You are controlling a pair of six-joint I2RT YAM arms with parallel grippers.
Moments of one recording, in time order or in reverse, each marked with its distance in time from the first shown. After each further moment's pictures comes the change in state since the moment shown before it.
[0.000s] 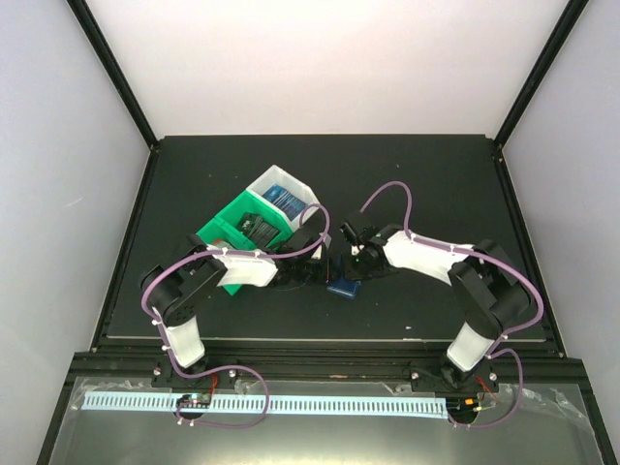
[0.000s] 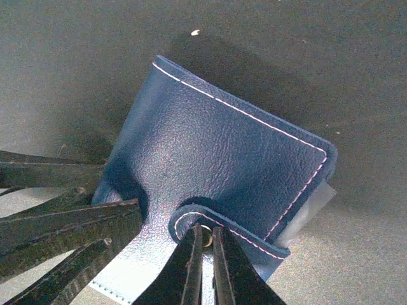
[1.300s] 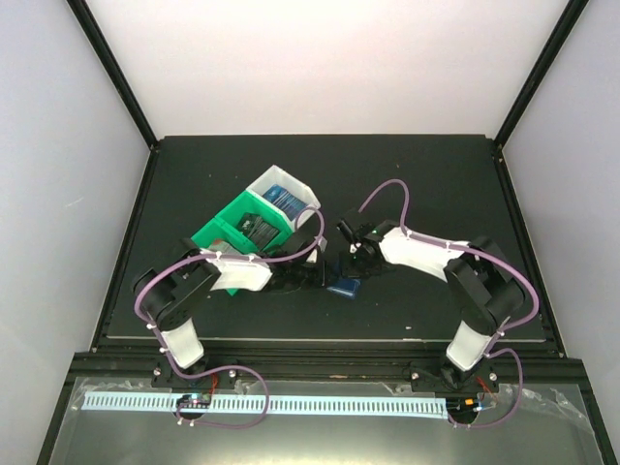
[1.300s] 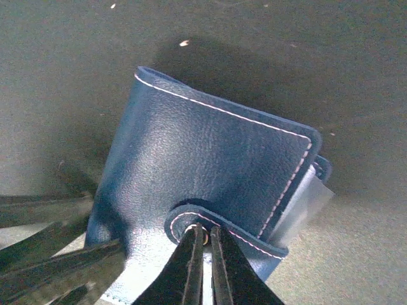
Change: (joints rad) left arm 0.007 -0.029 -0.054 0.058 0.010 -0.021; right arm 0.004 0.055 0.071 -0.060 0.006 0.062
